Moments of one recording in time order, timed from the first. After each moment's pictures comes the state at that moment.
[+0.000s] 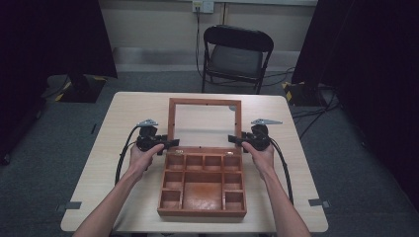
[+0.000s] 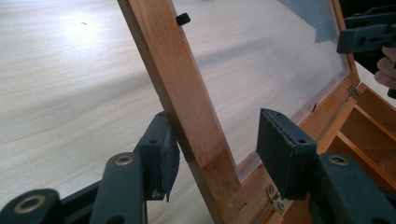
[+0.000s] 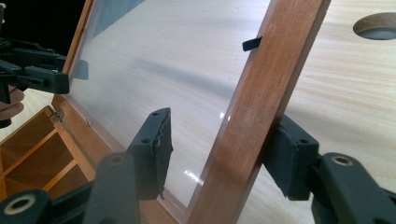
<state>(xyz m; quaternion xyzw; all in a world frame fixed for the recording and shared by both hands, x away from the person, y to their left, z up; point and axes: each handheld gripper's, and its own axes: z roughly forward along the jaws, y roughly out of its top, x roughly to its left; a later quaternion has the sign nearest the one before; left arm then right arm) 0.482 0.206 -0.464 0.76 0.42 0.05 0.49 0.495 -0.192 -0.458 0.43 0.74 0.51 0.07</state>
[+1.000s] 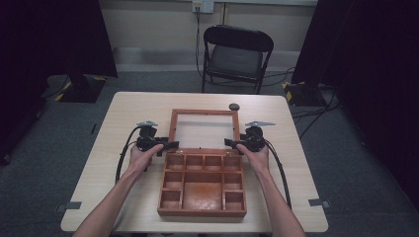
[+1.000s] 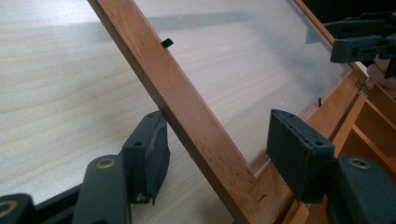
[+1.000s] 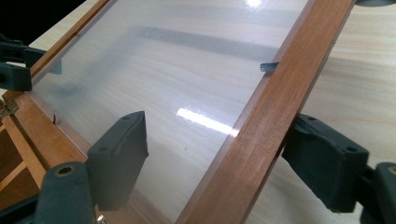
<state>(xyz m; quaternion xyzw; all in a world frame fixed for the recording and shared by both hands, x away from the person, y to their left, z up) 0.492 0.212 -0.479 0.76 0.44 0.01 0.48 0.502 -0.180 -0.476 0.46 0.75 0.47 0.08</state>
